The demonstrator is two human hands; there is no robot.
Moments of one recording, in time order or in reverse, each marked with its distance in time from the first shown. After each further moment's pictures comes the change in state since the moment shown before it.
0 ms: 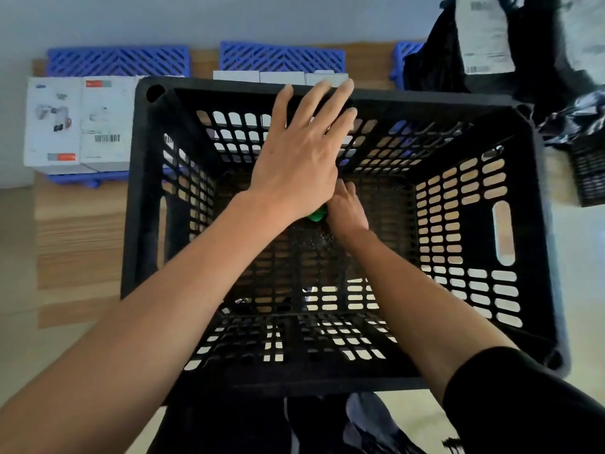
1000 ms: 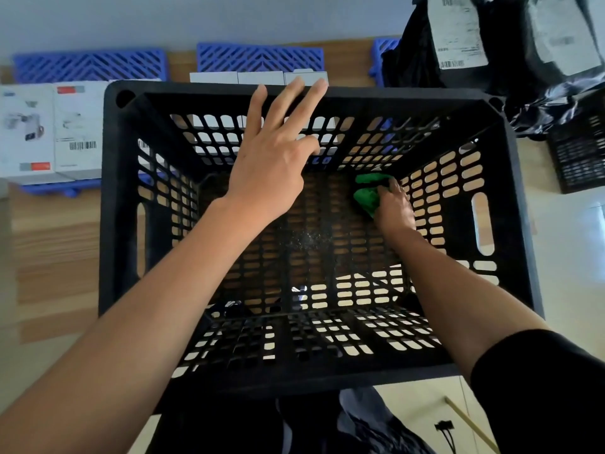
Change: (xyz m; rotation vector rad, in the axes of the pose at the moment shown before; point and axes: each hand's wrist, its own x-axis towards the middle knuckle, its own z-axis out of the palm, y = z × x) left_hand -0.002 -0.010 0.007 -0.148 0.024 0.036; right_hand -0.024 0.115 -0.025 -0.025 -0.015 0.353
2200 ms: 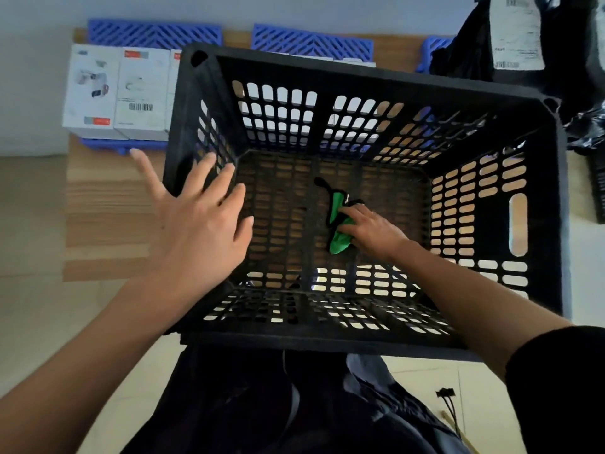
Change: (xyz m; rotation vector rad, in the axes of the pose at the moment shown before) left_hand -0.169 -0.017 -0.066 0.255 -0.209 -0.323; right_hand -0.053 -0.054 0.024 -0.359 -0.226 -0.875
